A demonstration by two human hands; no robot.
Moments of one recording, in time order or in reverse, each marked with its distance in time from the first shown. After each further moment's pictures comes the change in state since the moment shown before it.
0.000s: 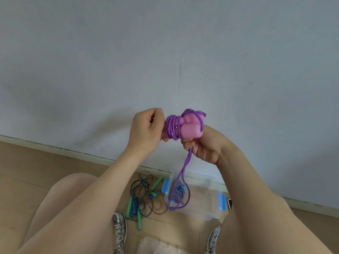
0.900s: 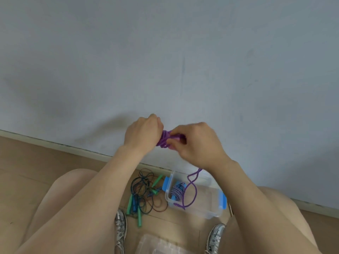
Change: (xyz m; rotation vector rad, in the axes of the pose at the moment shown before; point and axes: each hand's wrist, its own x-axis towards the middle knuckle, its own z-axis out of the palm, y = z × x) left_hand 0.016 -0.034 -0.007 0.966 -0.121 -0.067; right_hand -0.011 0.022 0.020 -1.615 0.272 -0.715
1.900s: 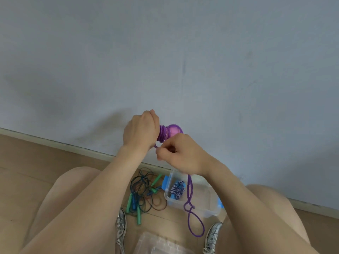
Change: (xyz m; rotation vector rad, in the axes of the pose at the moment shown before) left_hand -0.005 0.004 -0.003 -0.081 0.192 -0.095; right_hand -0.007 -0.027 0.006 0.448 -0.407 0.172
